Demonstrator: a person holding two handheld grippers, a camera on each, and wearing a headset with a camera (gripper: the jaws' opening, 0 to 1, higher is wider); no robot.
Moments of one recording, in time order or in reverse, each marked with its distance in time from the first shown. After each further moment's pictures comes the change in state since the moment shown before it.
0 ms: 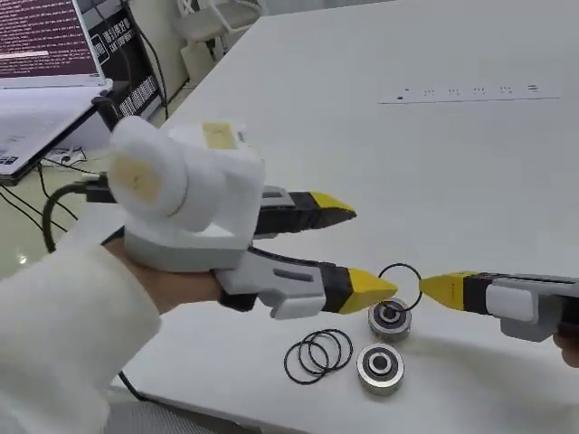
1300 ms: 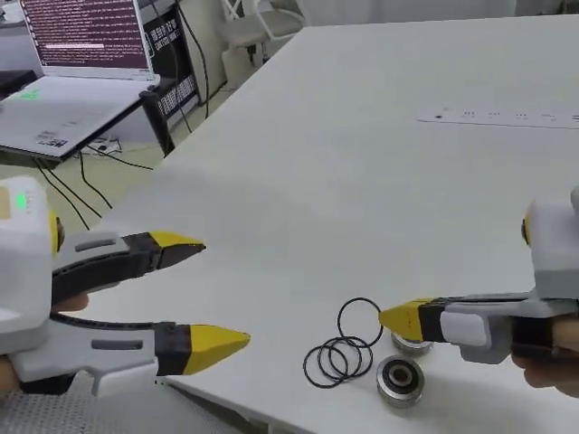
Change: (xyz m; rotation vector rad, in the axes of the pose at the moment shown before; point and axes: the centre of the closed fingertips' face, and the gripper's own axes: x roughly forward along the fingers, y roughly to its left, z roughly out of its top) left arm -0.124 0.005 -0.072 -0.150 0.066 0.311; right arm 0.046 0.041 -0.027 -0.085 0.217 0.122
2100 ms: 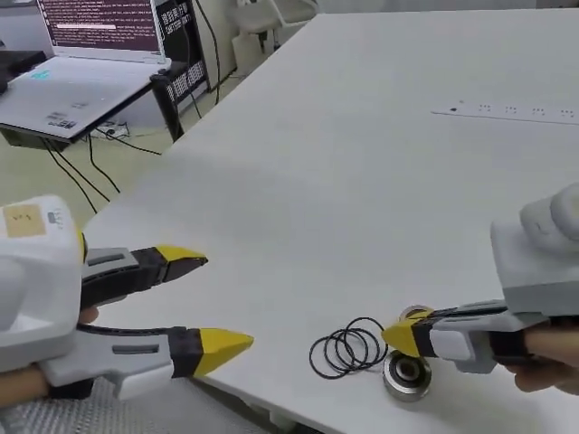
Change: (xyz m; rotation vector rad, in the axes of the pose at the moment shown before) left arm 0.010 -0.002 -0.027 -0.055 0.054 0.043; right arm 0.016 -0.024 -0.027 -0.106 0.164 -0.095
